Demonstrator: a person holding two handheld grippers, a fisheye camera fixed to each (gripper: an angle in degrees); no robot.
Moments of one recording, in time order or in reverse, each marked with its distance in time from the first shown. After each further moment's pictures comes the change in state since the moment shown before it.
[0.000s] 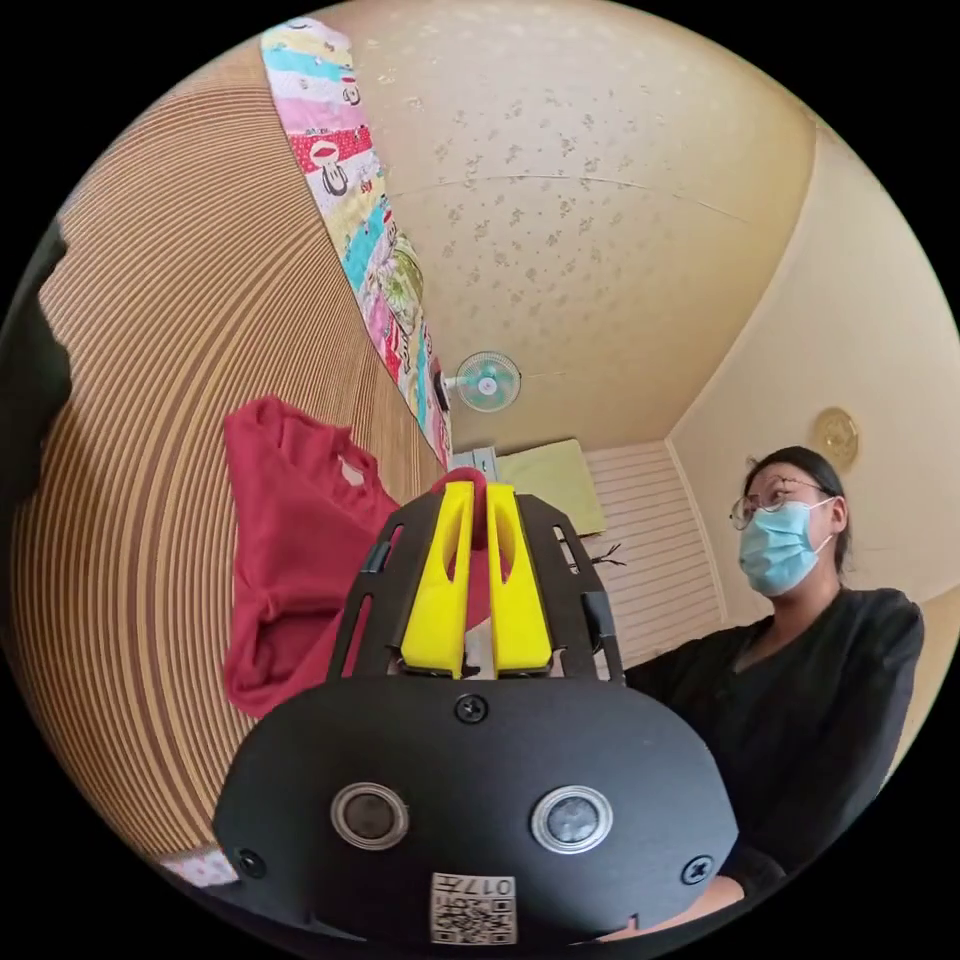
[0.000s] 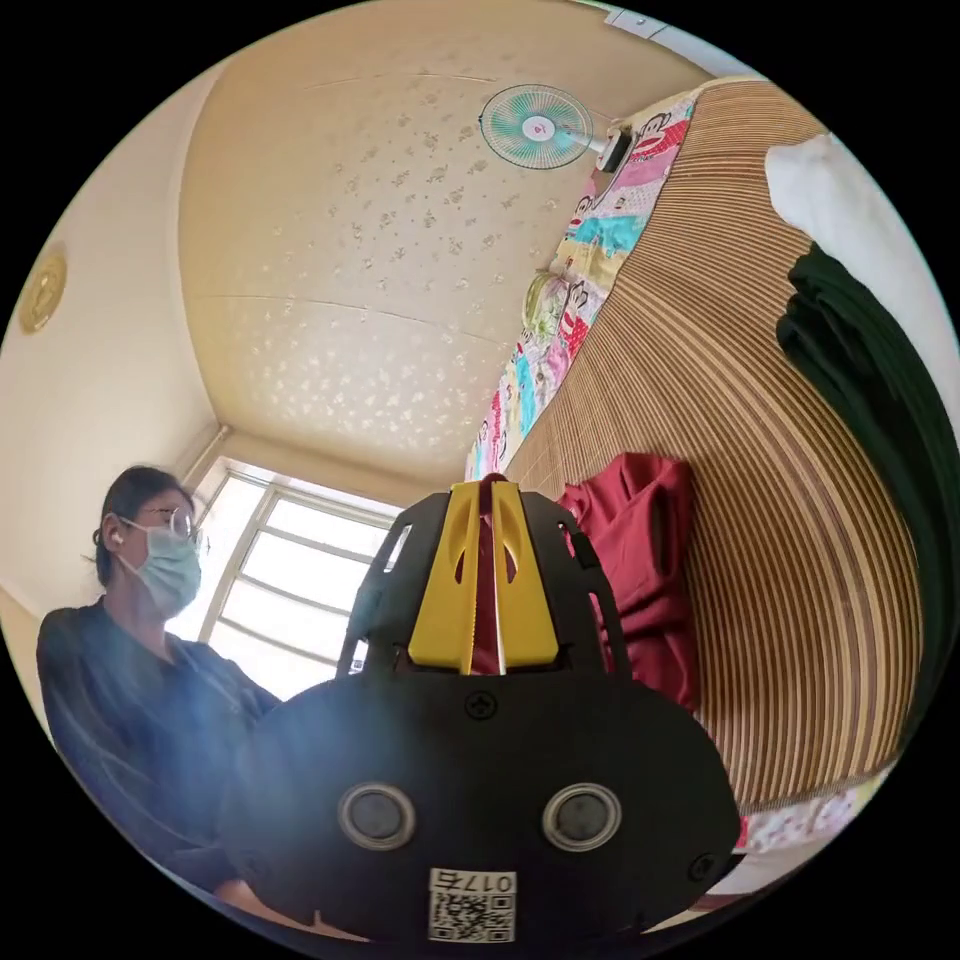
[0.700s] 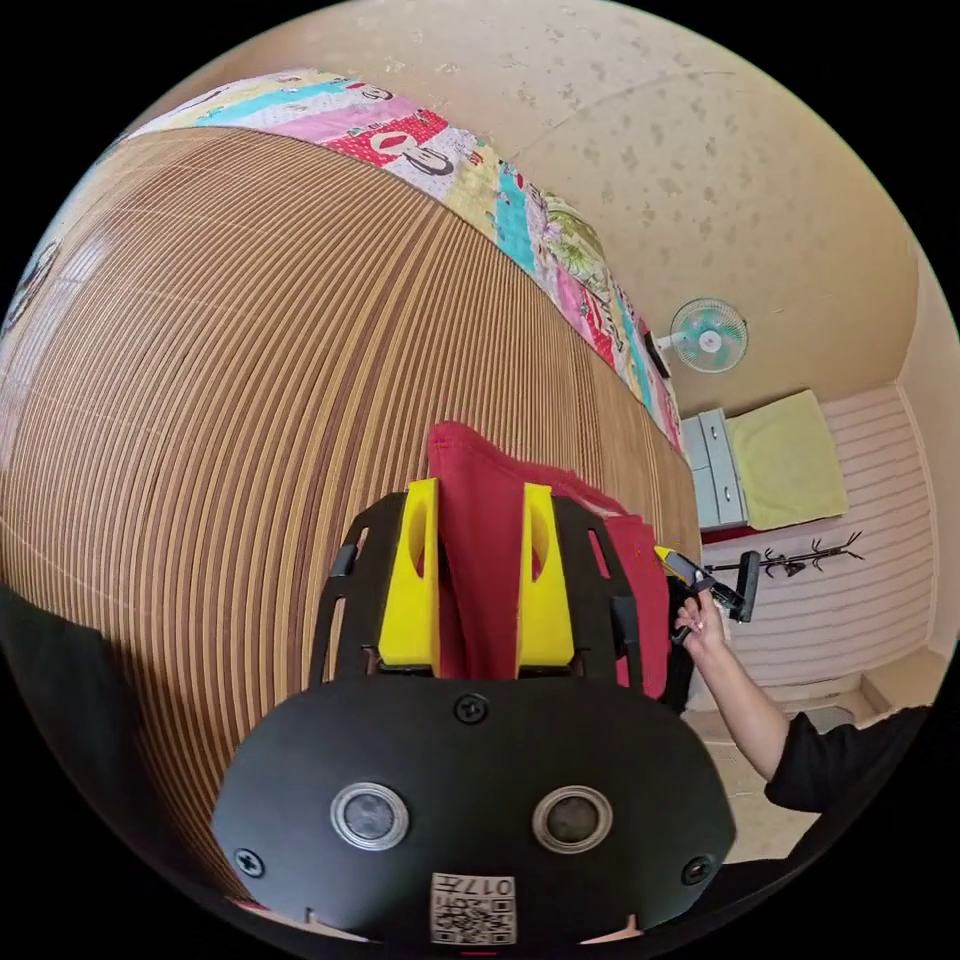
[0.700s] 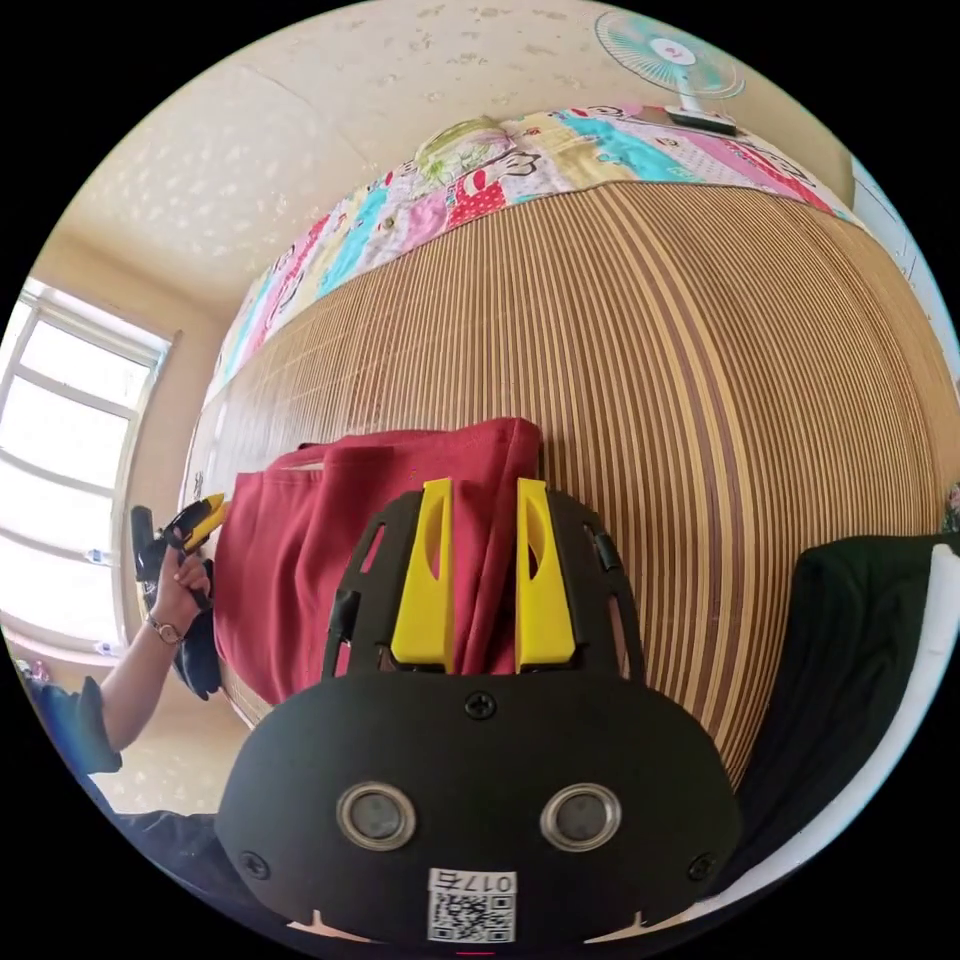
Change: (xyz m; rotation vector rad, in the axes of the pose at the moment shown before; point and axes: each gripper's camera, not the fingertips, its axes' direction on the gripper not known) left arm -0.053 -0.036 0.144 -0.246 -0.769 0.100; right arm -0.013 -0.026 0.274 -0.438 0.817 -0.347
